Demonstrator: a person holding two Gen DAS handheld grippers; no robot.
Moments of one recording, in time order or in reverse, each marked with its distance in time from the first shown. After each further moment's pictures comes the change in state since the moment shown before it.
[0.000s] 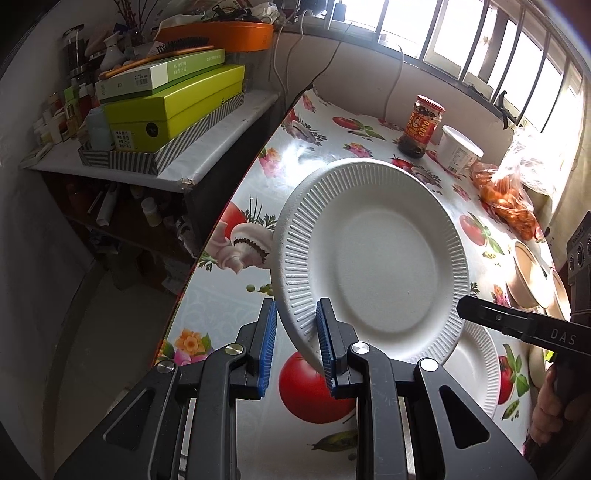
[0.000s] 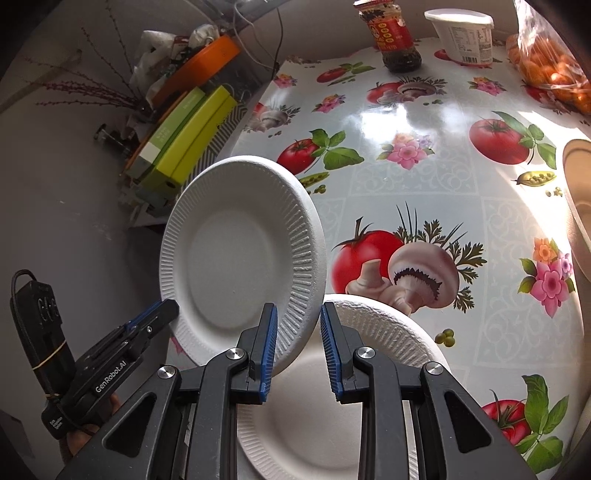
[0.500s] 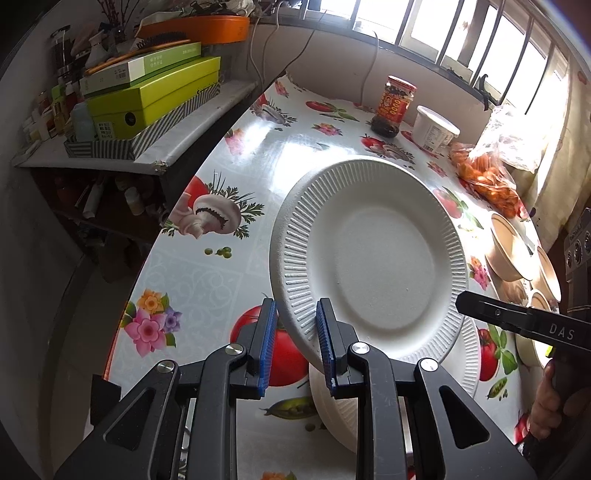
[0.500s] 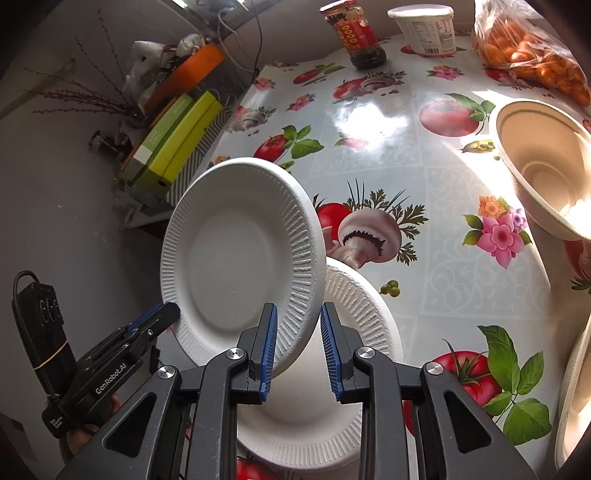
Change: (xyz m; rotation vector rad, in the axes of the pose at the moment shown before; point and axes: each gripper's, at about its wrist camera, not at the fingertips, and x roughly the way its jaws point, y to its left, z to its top) left arm -0.007 -0.034 -0.028 0.027 0.030 -0.037; right arm -0.032 -0.028 -0.030 0.030 -0.010 -0.017
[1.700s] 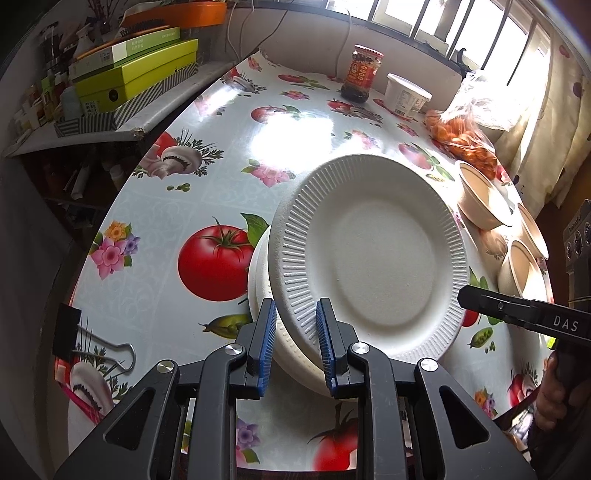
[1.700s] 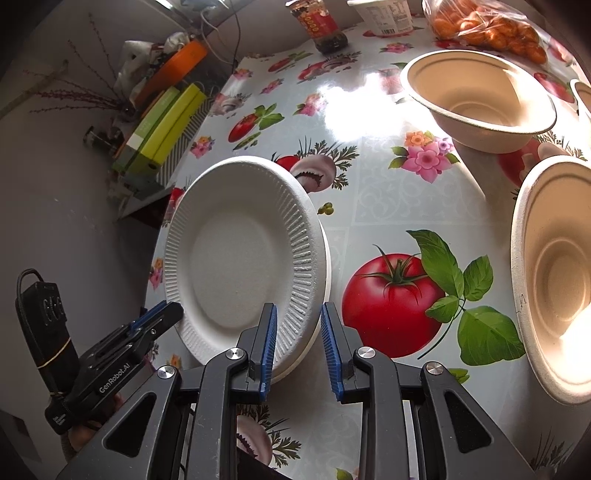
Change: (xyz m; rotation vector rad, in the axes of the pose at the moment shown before) left arm -0.010 -0.039 -0.055 0.027 0.059 -0.031; right arm -0.036 -0.034 -0.052 0.033 0.036 -0.023
